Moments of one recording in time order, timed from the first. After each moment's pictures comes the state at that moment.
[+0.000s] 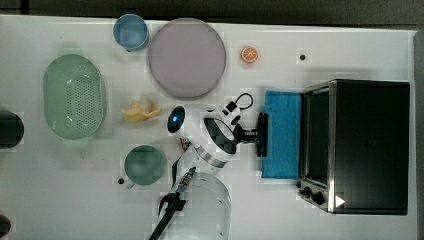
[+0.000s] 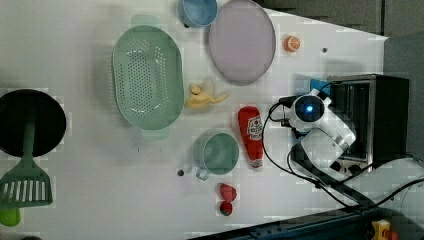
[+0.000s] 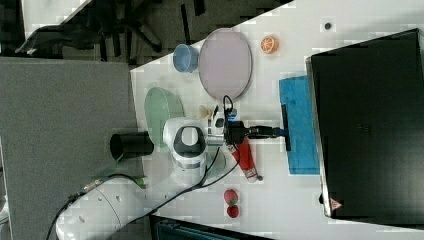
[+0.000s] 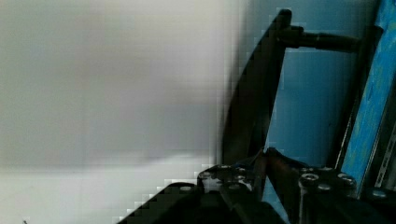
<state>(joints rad) 0.28 0.59 -0.27 -2.20 -0.84 0.79 -0.07</state>
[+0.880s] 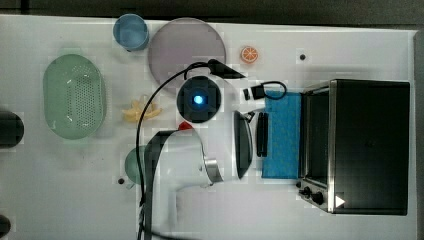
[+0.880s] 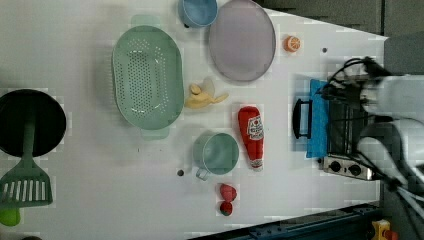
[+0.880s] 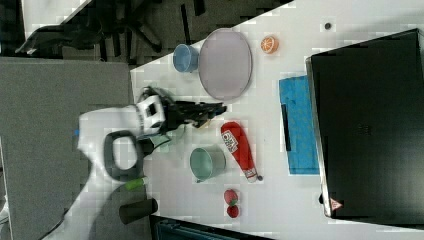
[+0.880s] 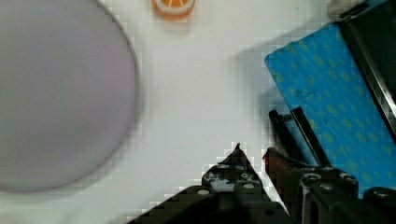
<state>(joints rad) 0.27 0.11 -0.27 -2.18 -0.26 0.77 -0.07</state>
